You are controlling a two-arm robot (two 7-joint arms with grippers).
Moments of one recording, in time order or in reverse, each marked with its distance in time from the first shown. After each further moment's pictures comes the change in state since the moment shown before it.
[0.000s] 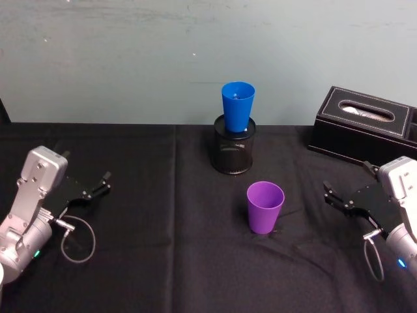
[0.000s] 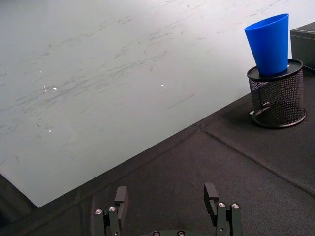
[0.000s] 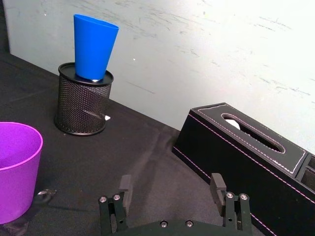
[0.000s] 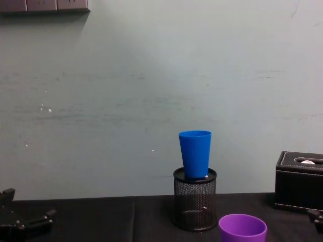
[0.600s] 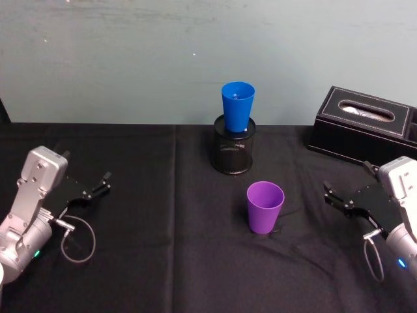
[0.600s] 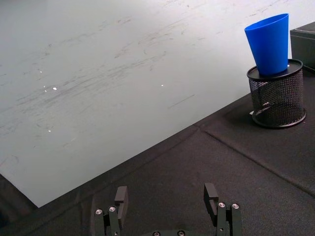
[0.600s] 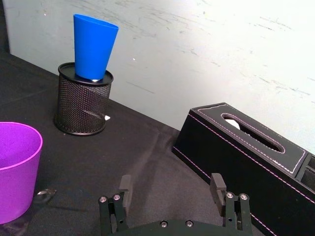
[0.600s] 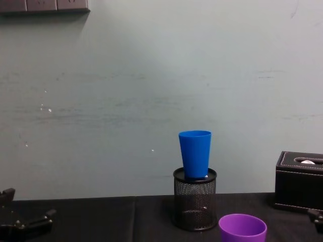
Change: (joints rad) left arm 0.000 0.000 0.000 0.000 0.000 0.000 0.000; right arm 0.000 0.000 0.000 0.000 0.000 0.000 0.000
